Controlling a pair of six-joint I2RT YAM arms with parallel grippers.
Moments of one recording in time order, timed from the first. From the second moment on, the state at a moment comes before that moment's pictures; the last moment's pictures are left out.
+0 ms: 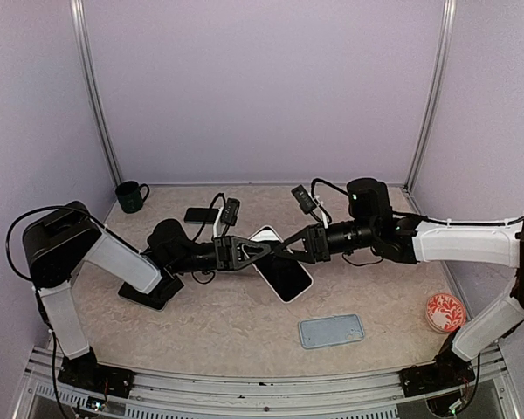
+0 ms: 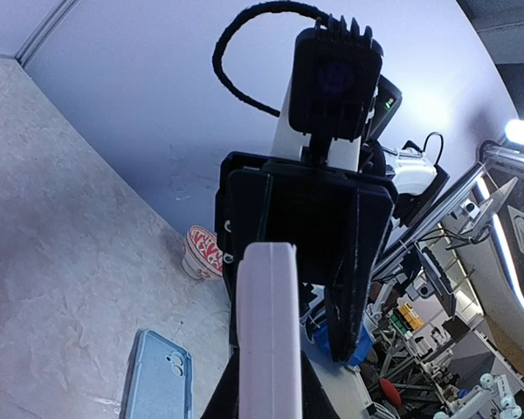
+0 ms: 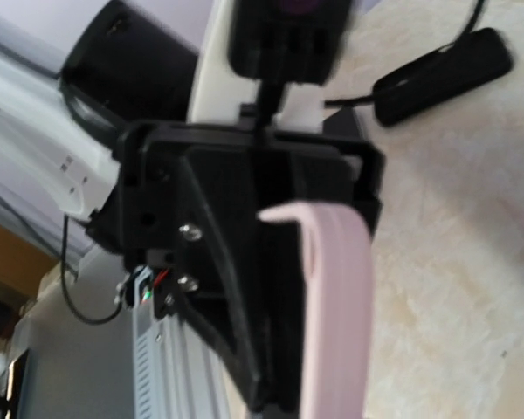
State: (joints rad) left arm -0.79 1.85 0.72 1.37 0.72 -0.99; right arm 0.77 1.47 0.91 0.21 -0.75 0.44
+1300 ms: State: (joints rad) left arm -0.77 1.78 0.67 1.17 0.91 -0.83; right arm 0.73 1.55 0.98 -0.01 -0.95 0.34
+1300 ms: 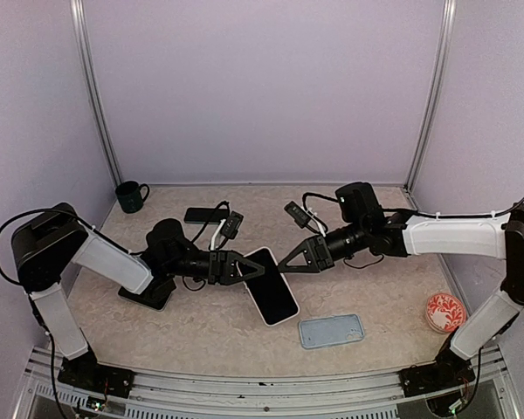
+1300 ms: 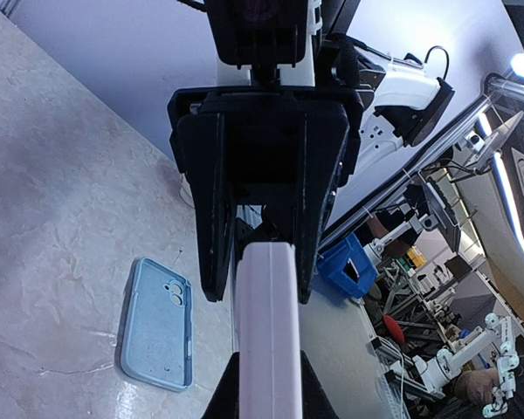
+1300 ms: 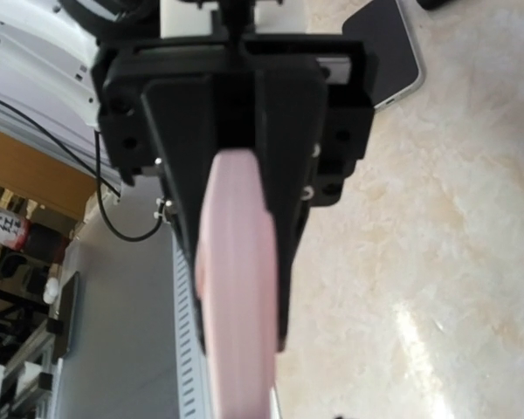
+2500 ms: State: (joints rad) left arm -0.78 1.78 0.67 1.12 0.90 -0.80; right arm 0.74 1.59 1.00 0.02 -0.96 0.37
